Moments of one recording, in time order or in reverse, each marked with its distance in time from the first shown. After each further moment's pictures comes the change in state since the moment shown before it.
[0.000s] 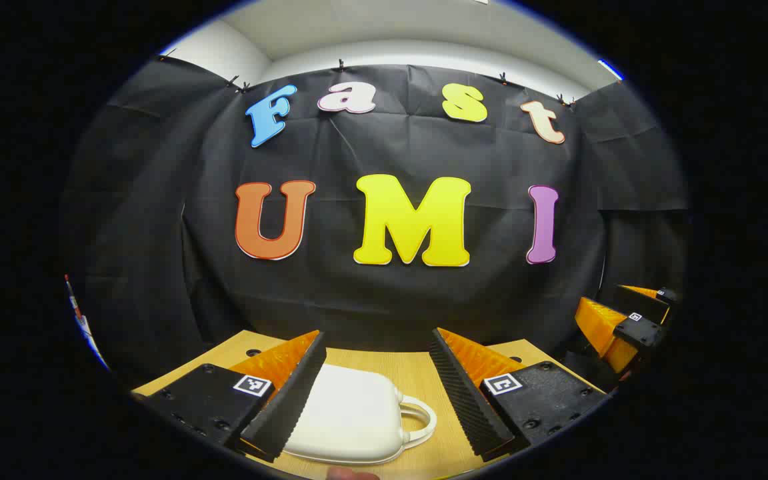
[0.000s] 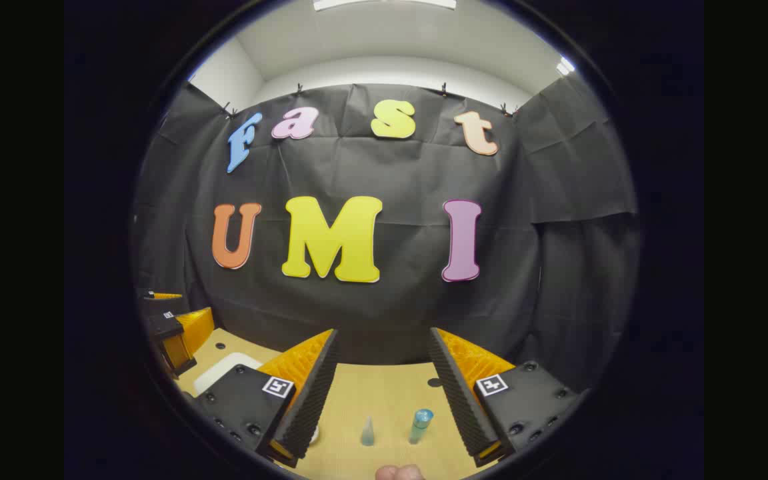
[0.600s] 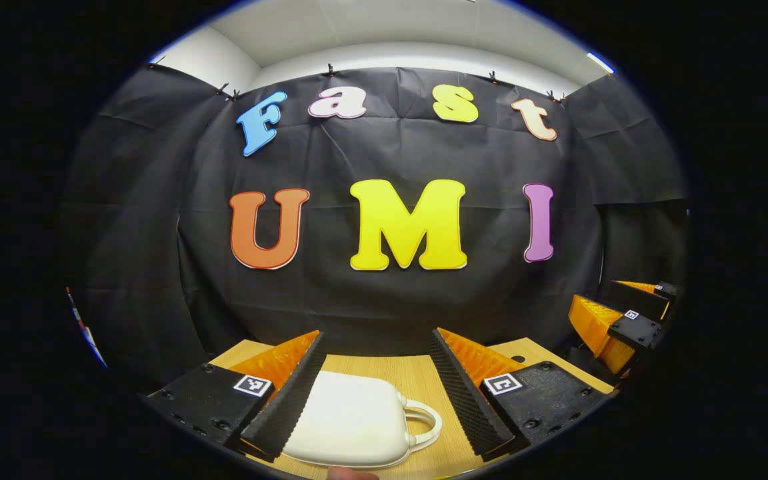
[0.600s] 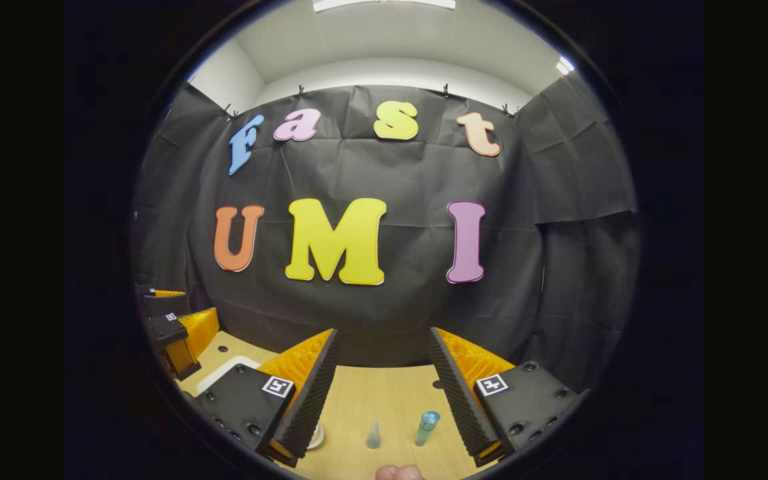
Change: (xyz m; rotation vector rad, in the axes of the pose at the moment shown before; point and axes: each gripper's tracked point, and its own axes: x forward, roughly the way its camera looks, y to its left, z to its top) left arm 0.006 -0.001 0.005 0.040 -0.015 -0.010; right arm 0.006 0.004 0.002 0.012 -0.012 0.008
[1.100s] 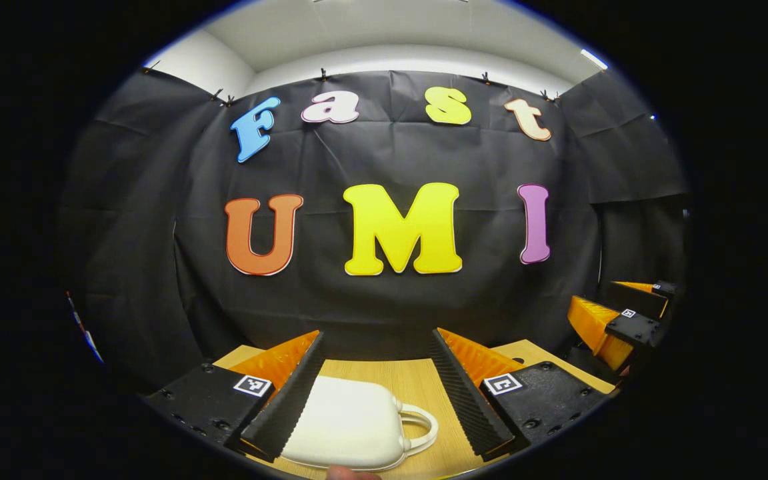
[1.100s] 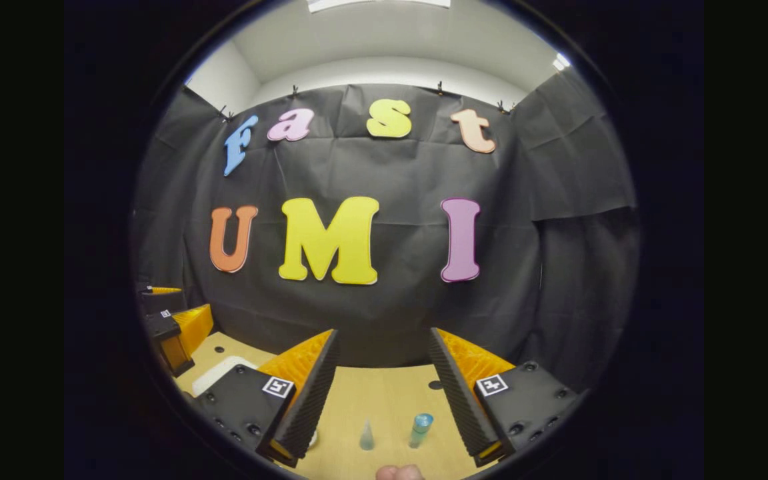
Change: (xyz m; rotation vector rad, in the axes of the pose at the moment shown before) left arm 0.001 -0.007 0.000 0.022 -0.014 -0.011; right arm 0.009 -0.022 -0.009 0.012 0.013 -0.015
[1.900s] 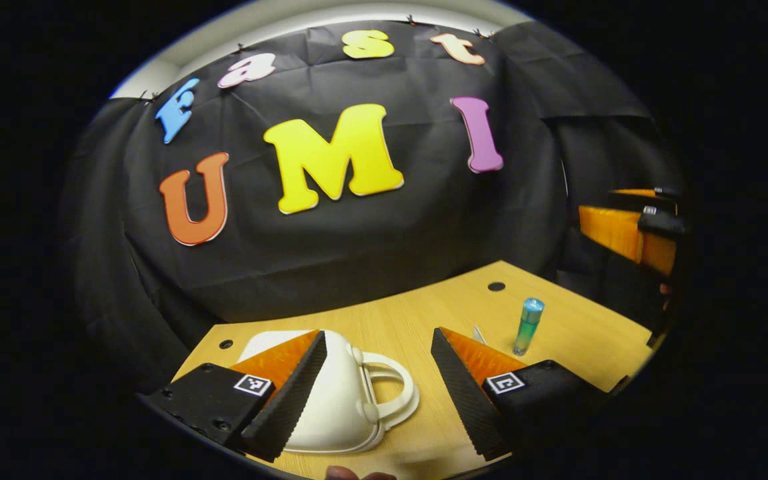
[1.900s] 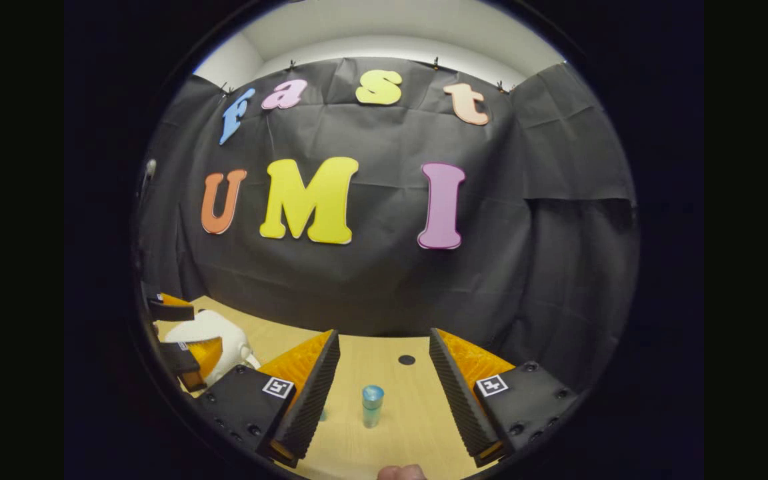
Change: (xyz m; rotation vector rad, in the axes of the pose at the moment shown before) left arm 0.013 -0.088 -0.135 0.250 0.294 -0.168; right arm 0.004 -0.090 -0.070 -0.065 0.133 -0.021
